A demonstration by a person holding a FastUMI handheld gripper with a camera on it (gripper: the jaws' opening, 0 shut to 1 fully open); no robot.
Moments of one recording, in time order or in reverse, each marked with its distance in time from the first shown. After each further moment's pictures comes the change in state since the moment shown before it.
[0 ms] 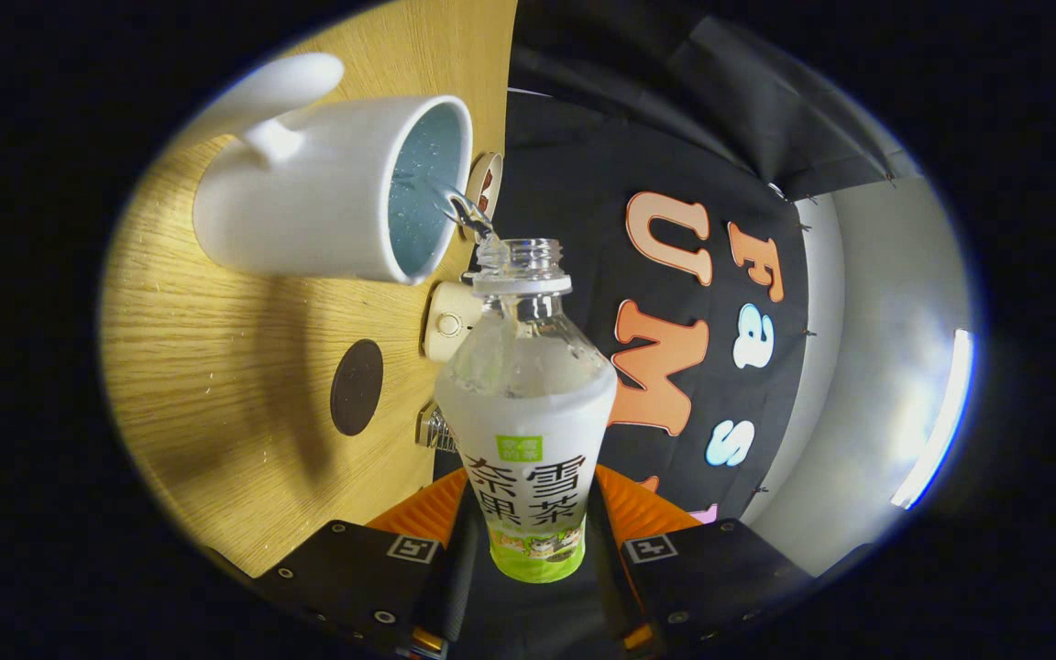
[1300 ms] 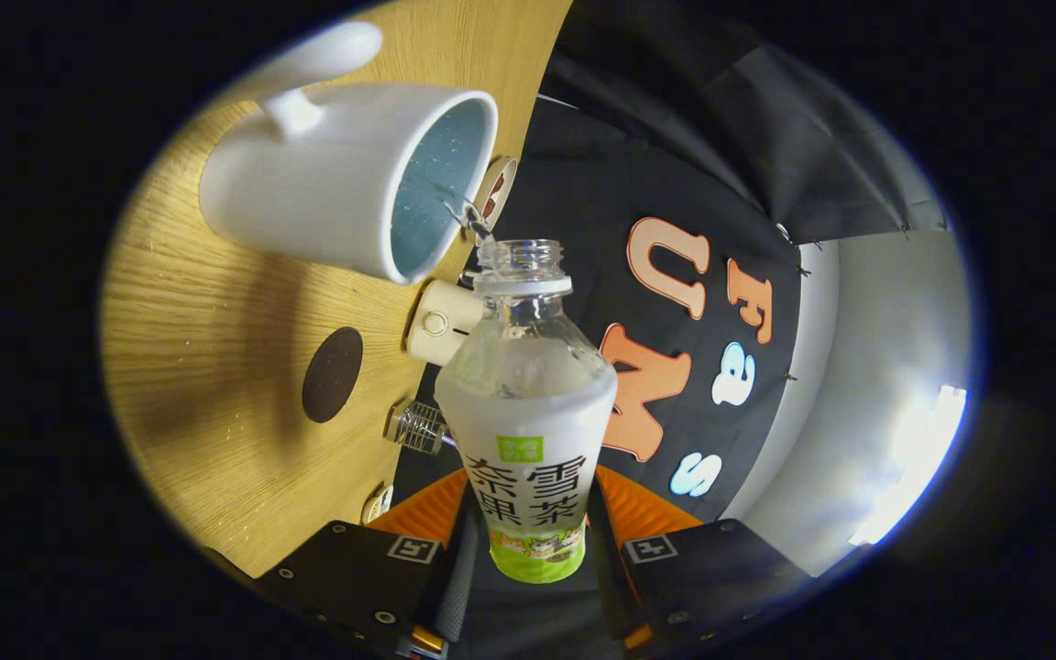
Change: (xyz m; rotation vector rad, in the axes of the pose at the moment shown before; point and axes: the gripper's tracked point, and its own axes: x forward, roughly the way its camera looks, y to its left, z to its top) arm 0.004 -0.022 0.013 -0.158 -0.041 -0.053
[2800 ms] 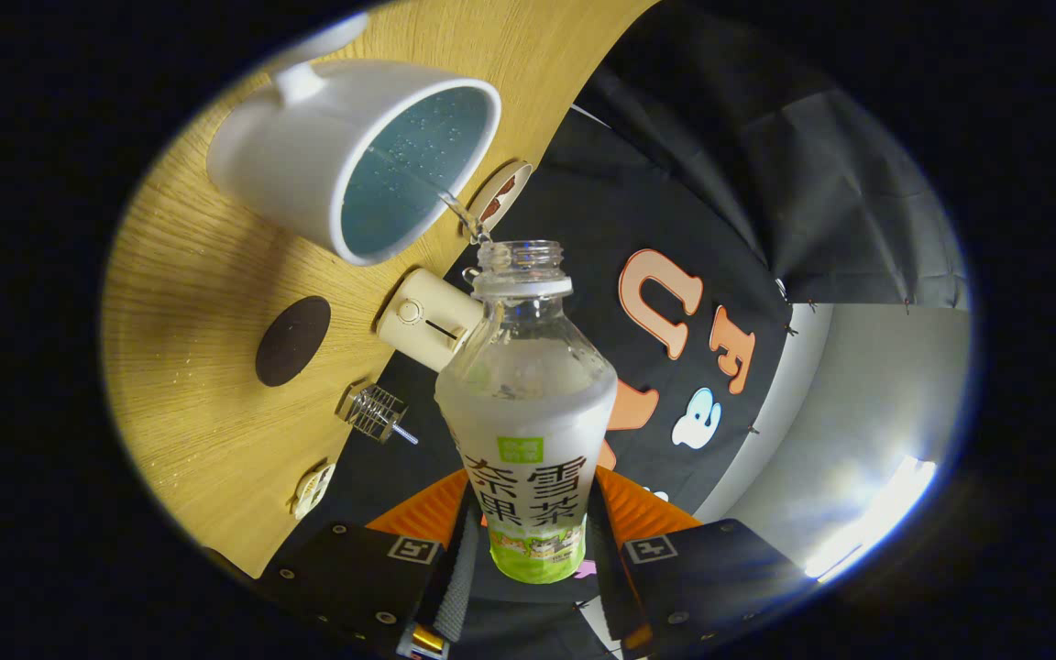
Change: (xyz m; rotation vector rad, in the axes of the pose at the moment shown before) arm 0.009 -0.038 0.013 -0.218 -0.045 -0.070
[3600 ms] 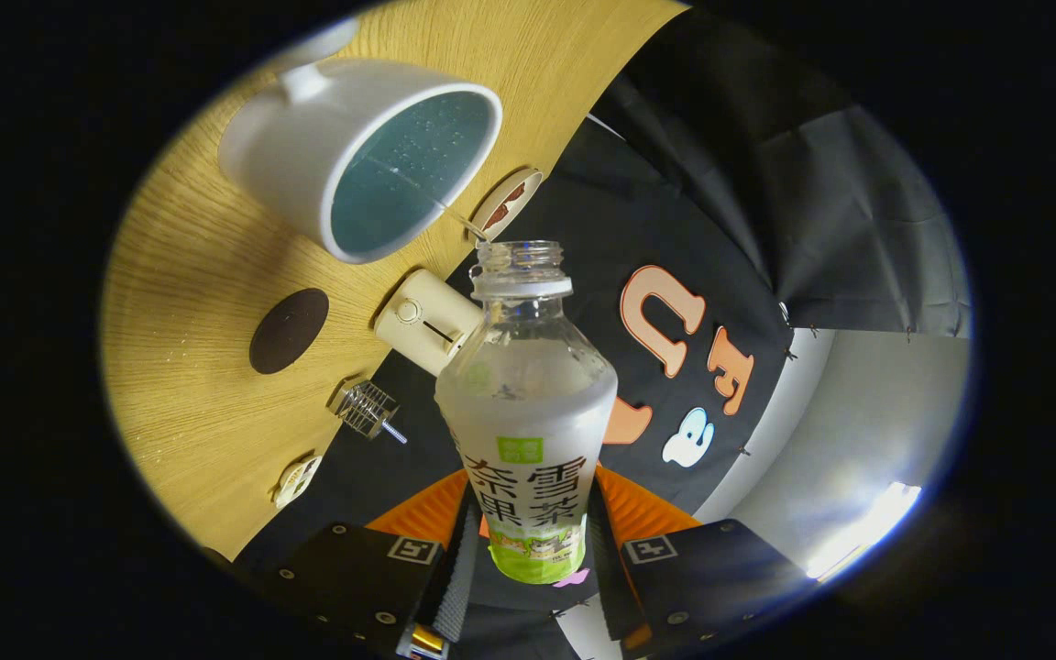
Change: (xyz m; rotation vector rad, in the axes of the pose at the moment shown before) arm 0.002 -0.008 0.004 -0.055 -0.025 0.020
